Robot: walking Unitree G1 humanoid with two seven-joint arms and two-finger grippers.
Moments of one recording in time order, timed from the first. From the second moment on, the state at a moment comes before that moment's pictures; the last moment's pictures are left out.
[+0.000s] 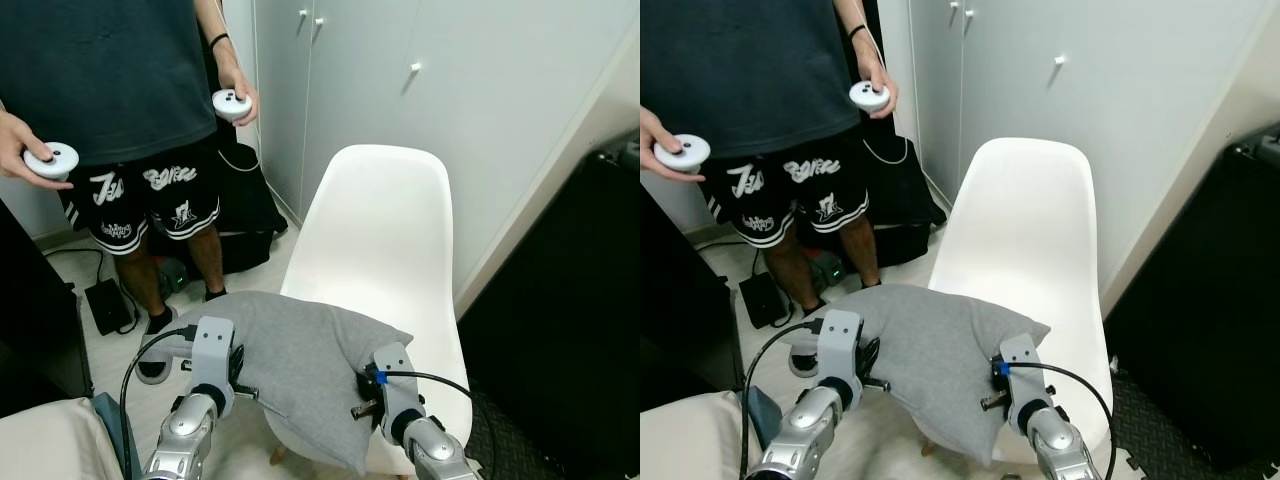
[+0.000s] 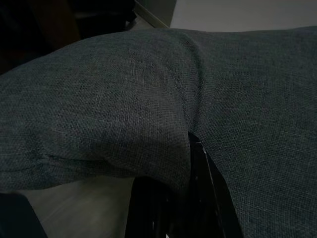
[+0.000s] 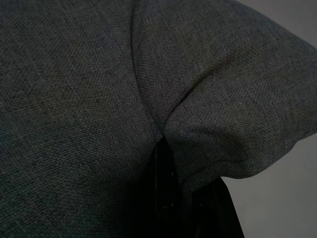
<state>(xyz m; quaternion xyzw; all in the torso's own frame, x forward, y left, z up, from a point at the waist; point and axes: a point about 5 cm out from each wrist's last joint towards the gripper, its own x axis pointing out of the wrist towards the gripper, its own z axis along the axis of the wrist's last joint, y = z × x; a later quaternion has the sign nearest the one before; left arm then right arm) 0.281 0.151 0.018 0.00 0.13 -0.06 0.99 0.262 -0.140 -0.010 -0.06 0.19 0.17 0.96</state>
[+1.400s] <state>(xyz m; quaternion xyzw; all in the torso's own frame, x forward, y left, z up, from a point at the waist) 0.282 0.152 0.018 0.00 0.13 -0.05 0.99 0.267 -0.140 -0.005 -0.06 0.18 0.18 0.96</state>
